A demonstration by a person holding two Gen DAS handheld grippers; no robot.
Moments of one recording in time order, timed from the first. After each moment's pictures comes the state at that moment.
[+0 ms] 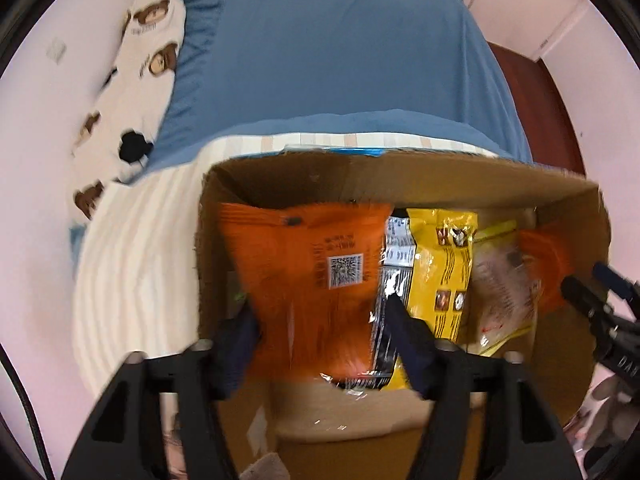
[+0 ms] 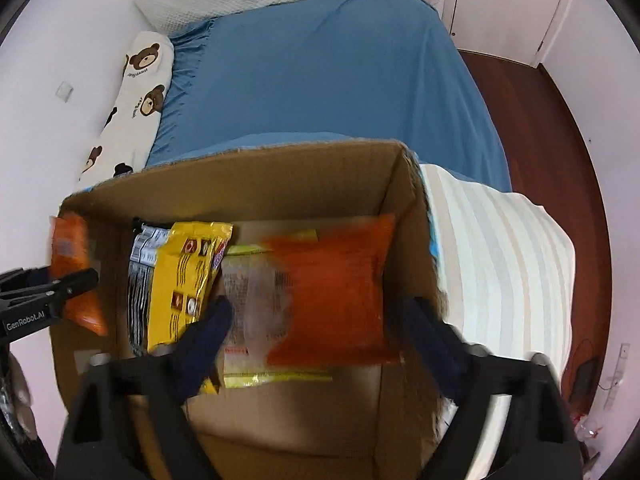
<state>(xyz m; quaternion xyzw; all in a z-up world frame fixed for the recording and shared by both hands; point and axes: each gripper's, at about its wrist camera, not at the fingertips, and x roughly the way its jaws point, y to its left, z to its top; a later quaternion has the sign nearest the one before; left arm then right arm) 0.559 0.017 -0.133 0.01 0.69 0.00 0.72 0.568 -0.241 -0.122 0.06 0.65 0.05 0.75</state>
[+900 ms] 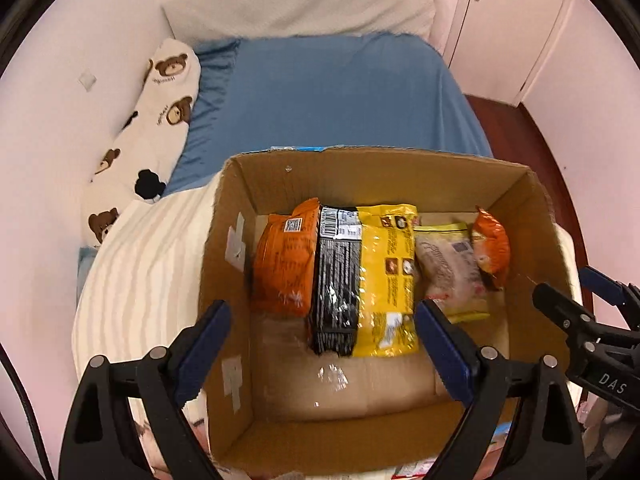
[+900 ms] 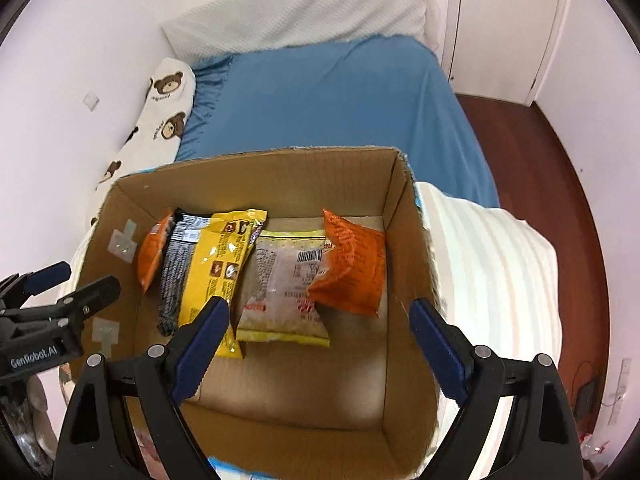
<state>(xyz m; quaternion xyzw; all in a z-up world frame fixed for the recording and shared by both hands) 0.463 -0.016 -0.063 0.02 0.57 0.00 0.82 0.484 -0.229 -0.066 0.05 0.57 0.05 0.82</state>
